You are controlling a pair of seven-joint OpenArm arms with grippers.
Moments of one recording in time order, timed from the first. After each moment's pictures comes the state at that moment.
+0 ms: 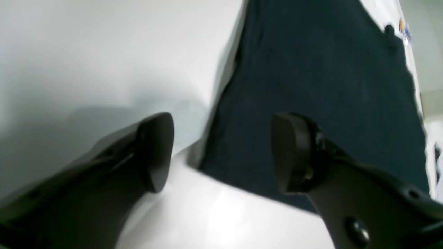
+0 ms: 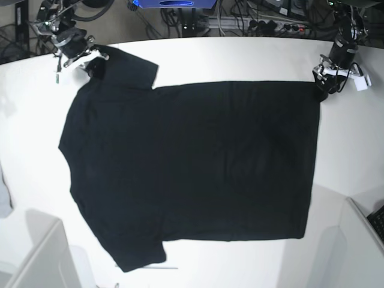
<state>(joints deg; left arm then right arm) 28.6 -18.2 -29.7 78.7 -58.7 -24.0 25.2 -27.3 -0.5 32.2 91.8 34.1 30.5 -44.7</state>
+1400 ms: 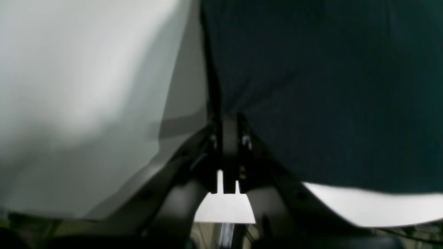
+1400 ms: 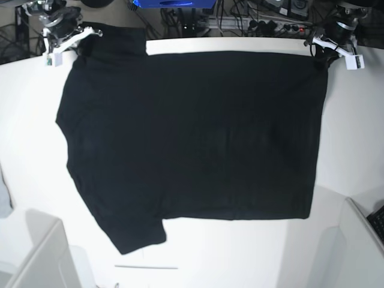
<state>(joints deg) 44.6 -16.8 -31.1 97.9 -45.8 -22.6 24.5 -37.9 -1.5 35.7 107.9 30.4 29.9 -49.5</state>
